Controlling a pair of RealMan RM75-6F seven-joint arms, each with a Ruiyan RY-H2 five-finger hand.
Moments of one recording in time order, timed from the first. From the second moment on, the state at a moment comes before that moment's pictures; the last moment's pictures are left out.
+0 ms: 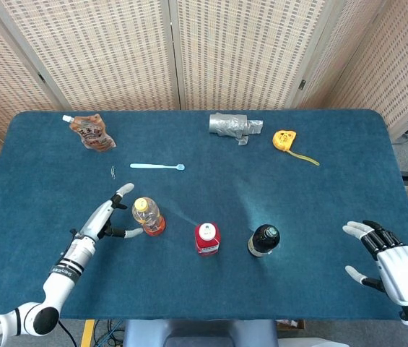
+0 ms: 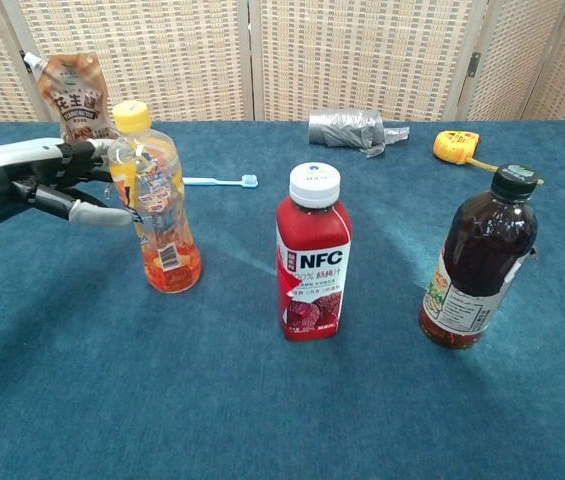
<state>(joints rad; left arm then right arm) -0.55 -1.41 -0.27 -1.63 1.09 0.87 -0.32 0.05 -1.09 -0.03 -1.61 -1.74 1.64 0.08</state>
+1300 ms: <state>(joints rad) -0.57 -1.48 -0.27 -1.64 1.07 0.99 -0.24 0.05 -1.08 -0.02 -1.61 -1.74 1.63 0.09</state>
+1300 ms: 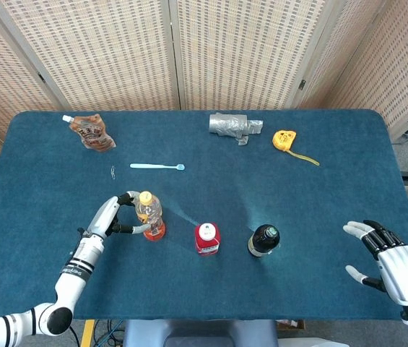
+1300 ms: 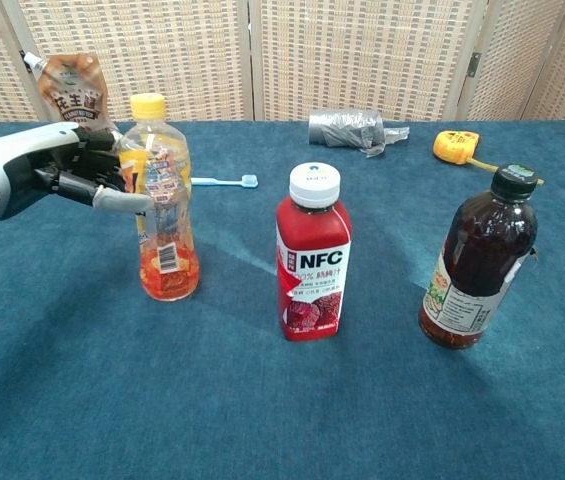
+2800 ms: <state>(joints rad) -0.36 -1.46 -0.11 -1.74 1.42 1.29 -0.34 0.05 -1.09 -0.03 -1.61 -1.75 1.62 0.08</state>
